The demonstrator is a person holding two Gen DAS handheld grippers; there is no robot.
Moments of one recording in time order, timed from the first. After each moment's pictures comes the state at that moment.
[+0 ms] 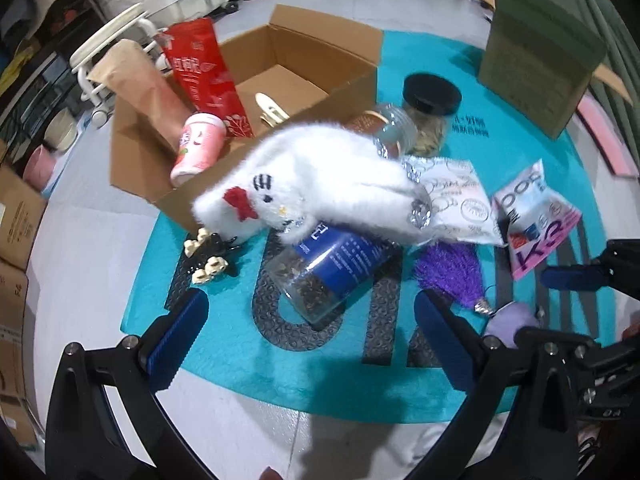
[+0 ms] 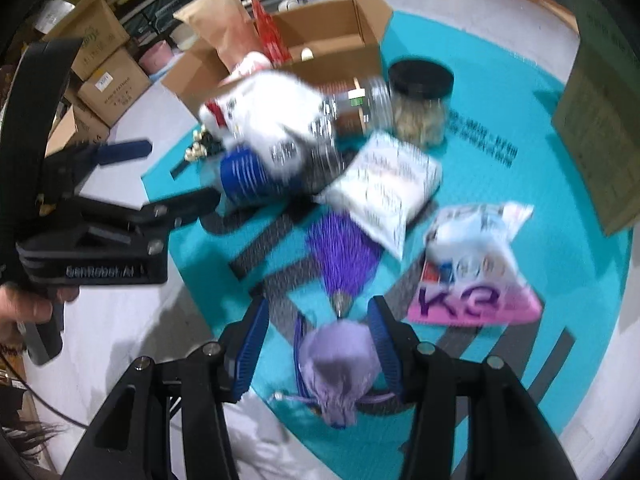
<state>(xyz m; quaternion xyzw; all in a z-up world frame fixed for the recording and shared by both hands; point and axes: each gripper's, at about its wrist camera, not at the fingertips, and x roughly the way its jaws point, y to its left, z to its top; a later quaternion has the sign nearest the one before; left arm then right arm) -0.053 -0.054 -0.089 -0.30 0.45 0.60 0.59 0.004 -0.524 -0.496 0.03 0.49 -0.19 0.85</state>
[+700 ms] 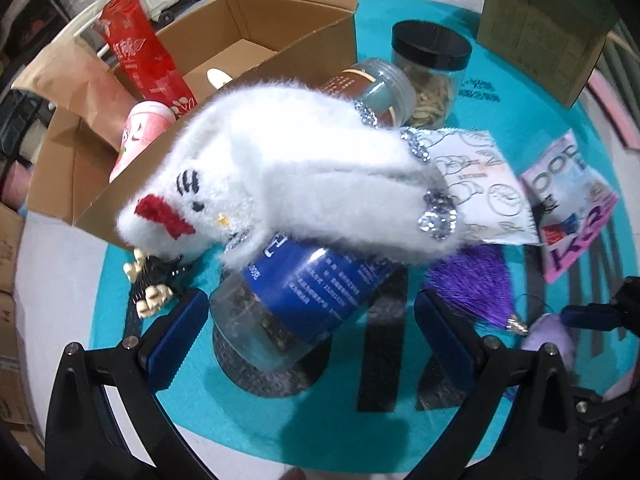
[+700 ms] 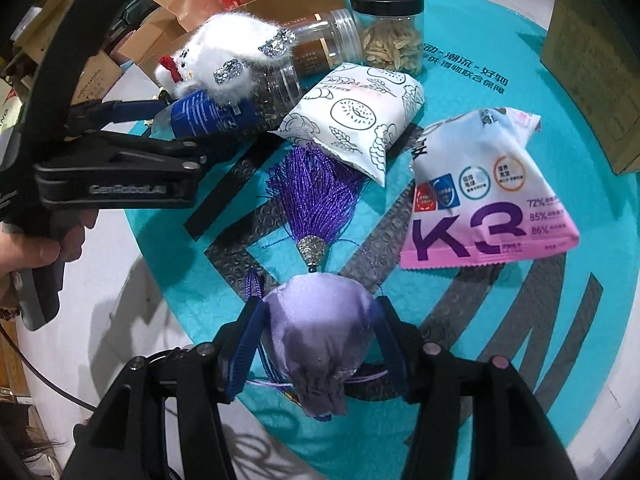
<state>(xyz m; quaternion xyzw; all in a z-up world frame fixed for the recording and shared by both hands) -0.036 -0.019 -0.145 -0.28 0.50 0.57 0.59 -0.011 -0.539 -0.538 0.06 0.51 -0.23 0.82</state>
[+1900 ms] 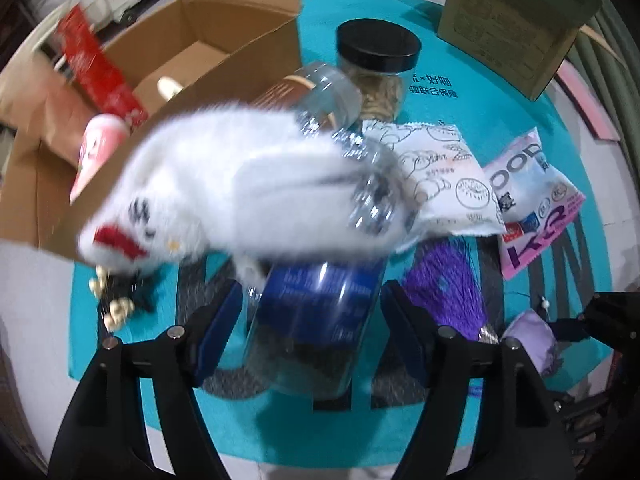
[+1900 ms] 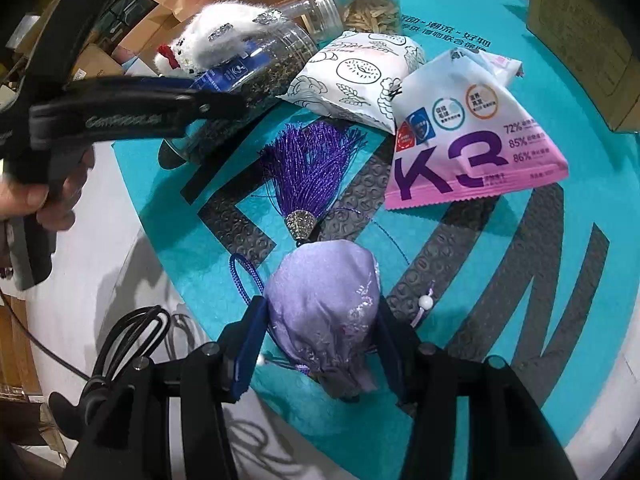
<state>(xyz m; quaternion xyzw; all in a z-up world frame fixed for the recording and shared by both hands) -0.010 -0.018 -0.146 -0.30 0.50 0.51 0.63 -0.051 -0.541 -0.545 0.10 0.53 -0.22 0.82</state>
